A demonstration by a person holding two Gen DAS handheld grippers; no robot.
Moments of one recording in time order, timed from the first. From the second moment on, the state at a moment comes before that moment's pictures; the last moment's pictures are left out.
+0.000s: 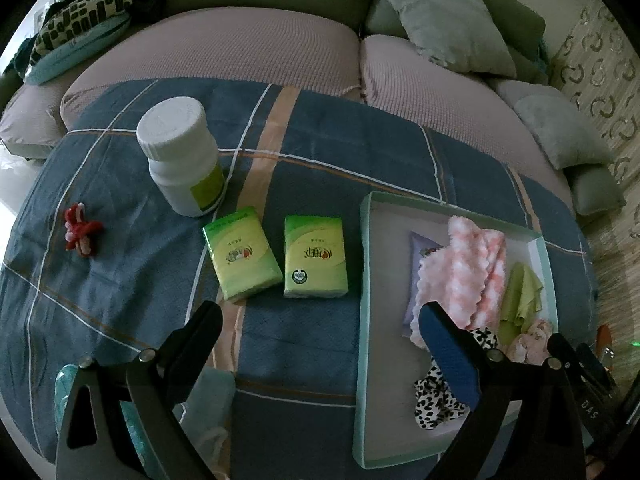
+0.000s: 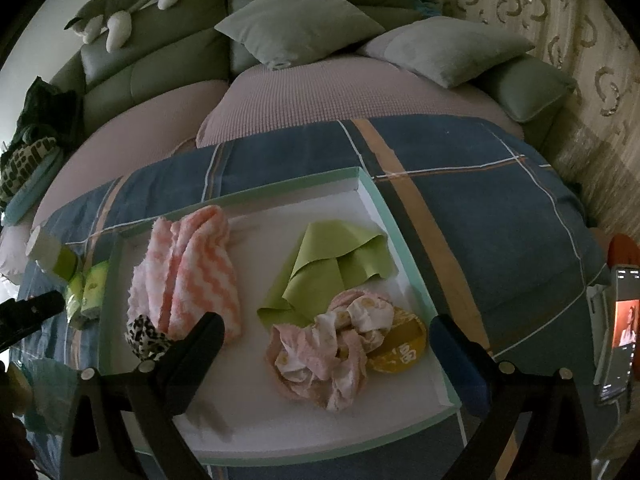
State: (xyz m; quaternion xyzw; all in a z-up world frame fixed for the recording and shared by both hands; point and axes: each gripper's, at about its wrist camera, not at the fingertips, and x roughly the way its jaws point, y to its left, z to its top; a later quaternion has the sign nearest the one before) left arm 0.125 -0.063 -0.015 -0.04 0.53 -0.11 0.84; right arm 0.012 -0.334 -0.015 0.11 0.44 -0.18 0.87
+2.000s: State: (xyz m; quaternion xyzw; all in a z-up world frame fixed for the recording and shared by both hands) left arm 0.132 0.153 -0.004 -0.17 0.50 0.09 0.85; right arm 0.069 -0.169 -0.019 0.07 0.44 0.00 0.89
